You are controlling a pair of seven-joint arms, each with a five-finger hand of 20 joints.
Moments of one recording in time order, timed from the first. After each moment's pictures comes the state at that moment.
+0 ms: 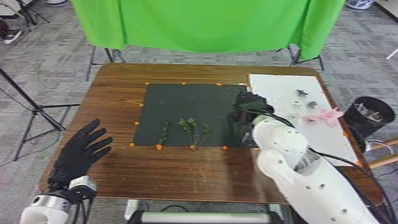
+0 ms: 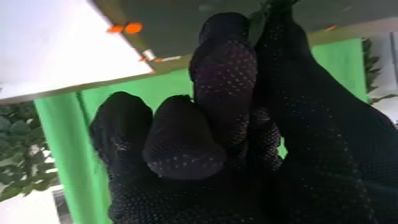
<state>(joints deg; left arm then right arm) 135.8 -51.1 -99.4 -118.6 34.9 6.8 14.8 -78.4 -62.0 57.0 -107.5 -132.2 -17.2 36.7</state>
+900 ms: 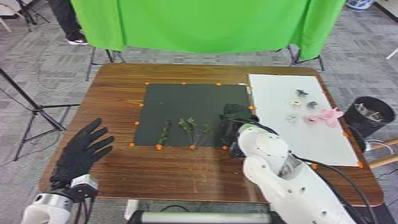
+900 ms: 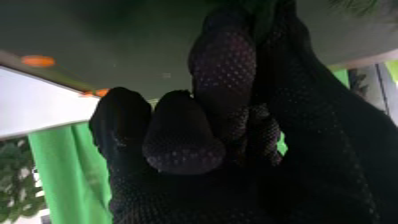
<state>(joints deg) 134.6 -51.8 -98.9 -118.2 35.2 6.3 13.9 -79.1 -67.0 54.8 -103.9 -133.0 -19.4 37.1</state>
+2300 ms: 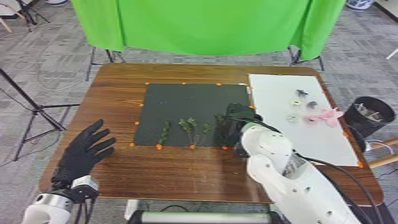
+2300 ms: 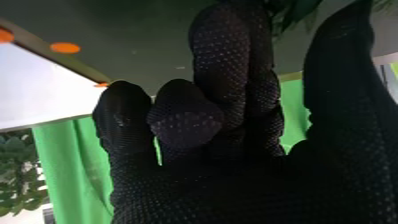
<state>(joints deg) 134.5 -52.1 -99.1 -117.7 35.9 5.1 12.9 -79.0 -65.6 55.4 -105.2 -132.3 -21.8 38.1</state>
